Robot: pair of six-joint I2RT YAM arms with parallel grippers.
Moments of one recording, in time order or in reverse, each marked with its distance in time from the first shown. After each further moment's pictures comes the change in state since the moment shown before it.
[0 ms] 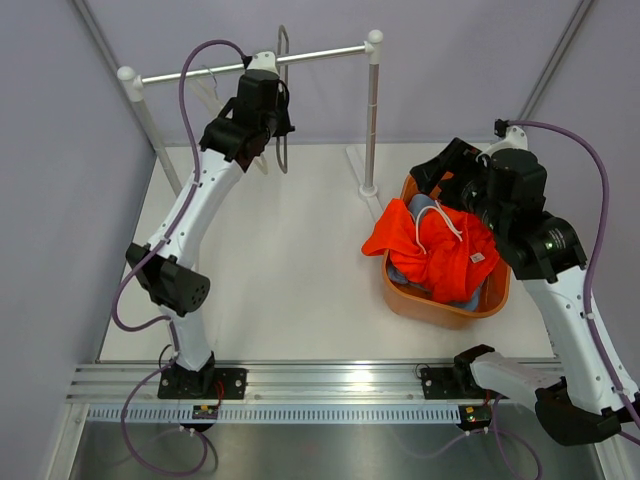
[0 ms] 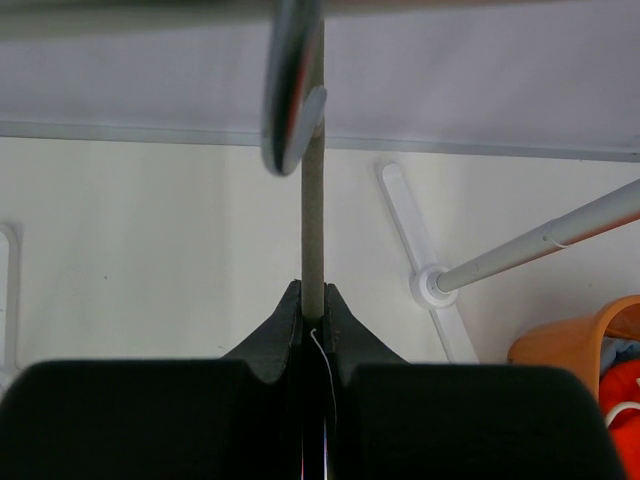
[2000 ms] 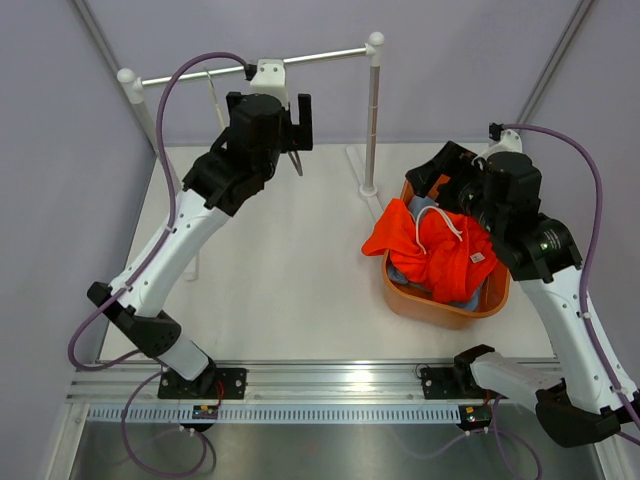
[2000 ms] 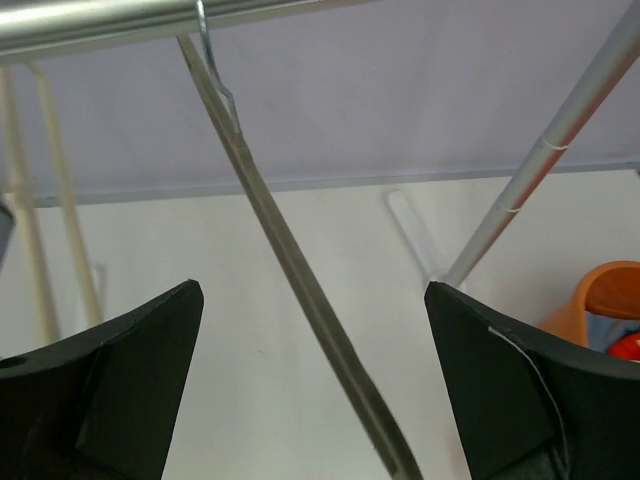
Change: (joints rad) left arm -0.198 -0.290 -0.245 0.127 -0.232 0.172; right arm 0.000 -0.003 -0.043 0.020 -0.018 -0.005
